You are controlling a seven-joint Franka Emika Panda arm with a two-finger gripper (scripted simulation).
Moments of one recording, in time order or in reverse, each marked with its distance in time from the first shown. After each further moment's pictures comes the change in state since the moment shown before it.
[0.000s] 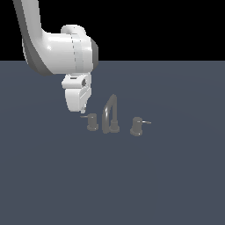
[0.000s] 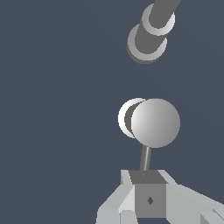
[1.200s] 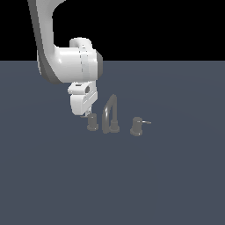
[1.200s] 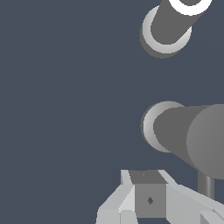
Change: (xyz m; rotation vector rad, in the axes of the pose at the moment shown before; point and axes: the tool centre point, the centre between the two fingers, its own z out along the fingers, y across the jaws) arm 0.012 -0.027 0.029 0.002 -0.001 0.135
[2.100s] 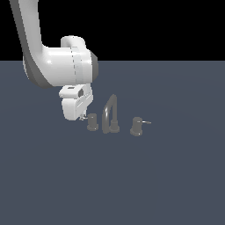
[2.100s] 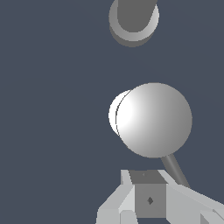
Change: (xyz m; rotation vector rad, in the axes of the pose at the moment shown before) arm -0.011 0.035 0.000 0.021 -0.011 -0.012
